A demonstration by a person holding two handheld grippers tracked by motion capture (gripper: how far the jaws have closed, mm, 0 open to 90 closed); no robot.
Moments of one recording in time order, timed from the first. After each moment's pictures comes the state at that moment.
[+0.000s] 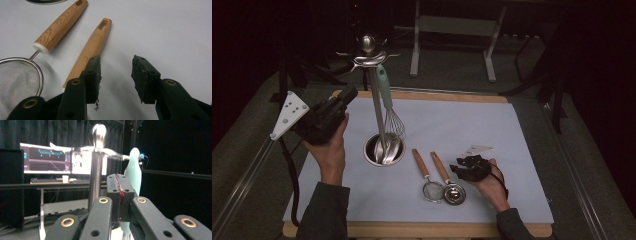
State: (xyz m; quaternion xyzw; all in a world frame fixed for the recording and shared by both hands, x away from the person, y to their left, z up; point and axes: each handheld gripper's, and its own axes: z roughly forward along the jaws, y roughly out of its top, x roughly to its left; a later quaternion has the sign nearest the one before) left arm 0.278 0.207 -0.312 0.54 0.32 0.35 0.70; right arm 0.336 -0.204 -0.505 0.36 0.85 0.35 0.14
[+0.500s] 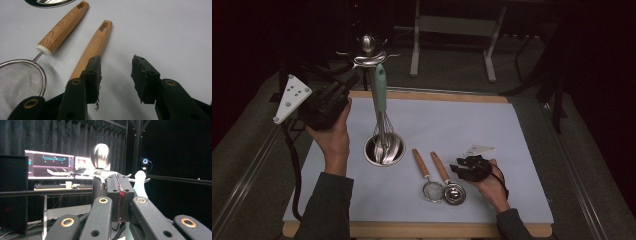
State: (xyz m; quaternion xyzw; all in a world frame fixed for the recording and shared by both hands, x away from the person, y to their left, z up) left arm 0.295 0.202 -0.292 0.53 0.33 0.36 0.69; right arm 0.335 -0.206 -0.504 0.36 0.85 0.36 0.13
